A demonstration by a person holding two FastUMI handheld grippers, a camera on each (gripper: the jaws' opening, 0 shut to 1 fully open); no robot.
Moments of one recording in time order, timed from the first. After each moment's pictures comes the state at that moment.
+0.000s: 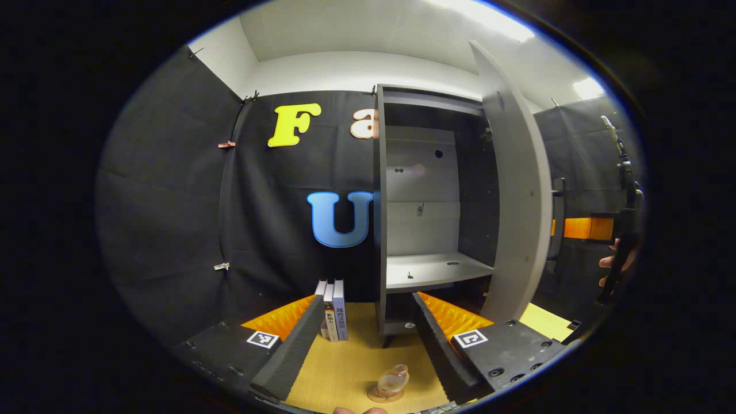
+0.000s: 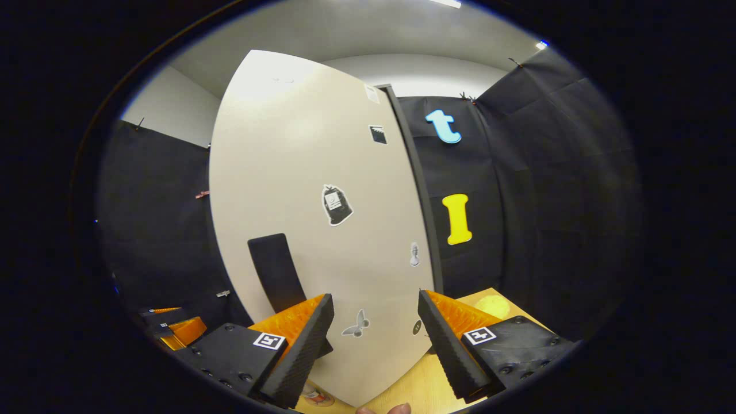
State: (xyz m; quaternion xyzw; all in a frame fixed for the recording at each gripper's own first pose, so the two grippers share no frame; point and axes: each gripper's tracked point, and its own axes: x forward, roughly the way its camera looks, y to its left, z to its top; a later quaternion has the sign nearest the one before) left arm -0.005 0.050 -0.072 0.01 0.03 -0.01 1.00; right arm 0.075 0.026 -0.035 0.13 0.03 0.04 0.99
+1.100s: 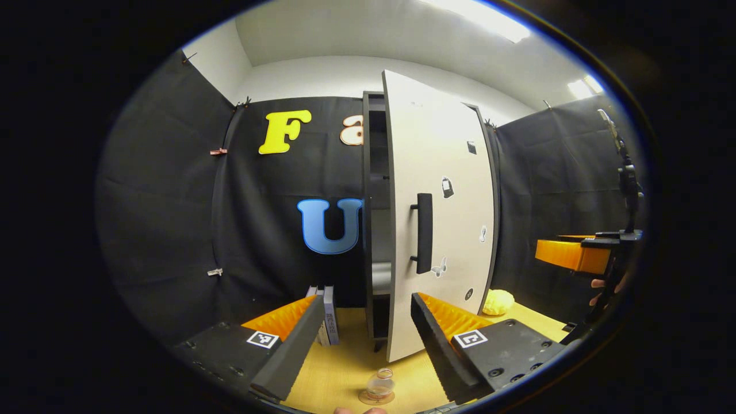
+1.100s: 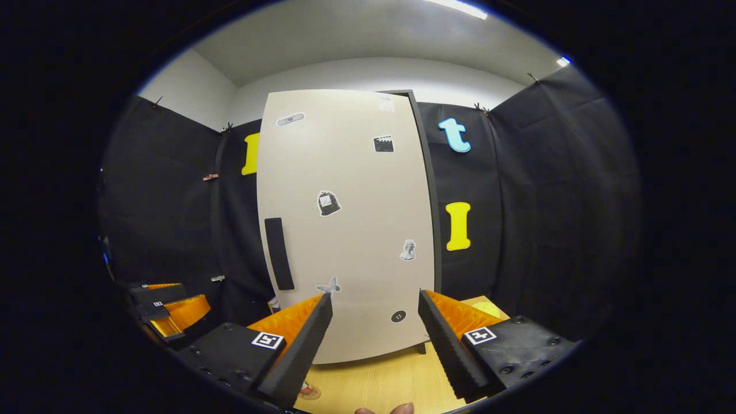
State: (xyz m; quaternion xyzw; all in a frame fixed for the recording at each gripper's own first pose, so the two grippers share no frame) left arm -0.012 0.015 -0.056 0.02 0.01 -0.02 1.00; right arm 0.042 0.011 -0.037 0.08 0.03 0.01 1.00
